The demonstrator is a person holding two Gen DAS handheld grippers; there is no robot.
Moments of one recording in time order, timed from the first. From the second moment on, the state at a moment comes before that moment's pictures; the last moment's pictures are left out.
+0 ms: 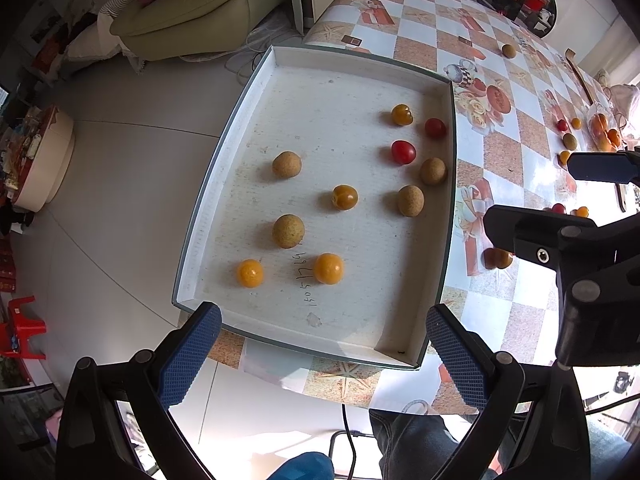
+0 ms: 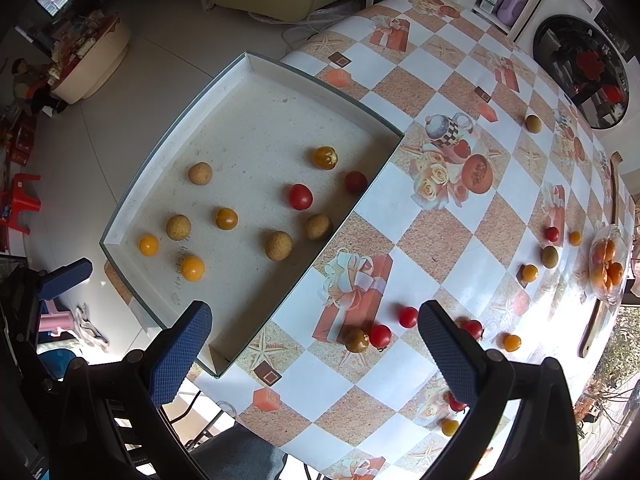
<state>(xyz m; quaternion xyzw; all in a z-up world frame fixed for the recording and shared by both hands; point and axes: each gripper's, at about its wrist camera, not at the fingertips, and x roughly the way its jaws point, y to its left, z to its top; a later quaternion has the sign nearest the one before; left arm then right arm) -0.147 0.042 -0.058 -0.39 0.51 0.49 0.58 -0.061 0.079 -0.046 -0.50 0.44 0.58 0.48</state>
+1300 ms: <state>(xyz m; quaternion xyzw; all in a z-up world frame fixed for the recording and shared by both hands) -0.148 0.042 -0.064 -0.40 0.51 0.48 0.59 -0.062 0.075 -0.048 -0.49 0.44 0.58 0.48</state>
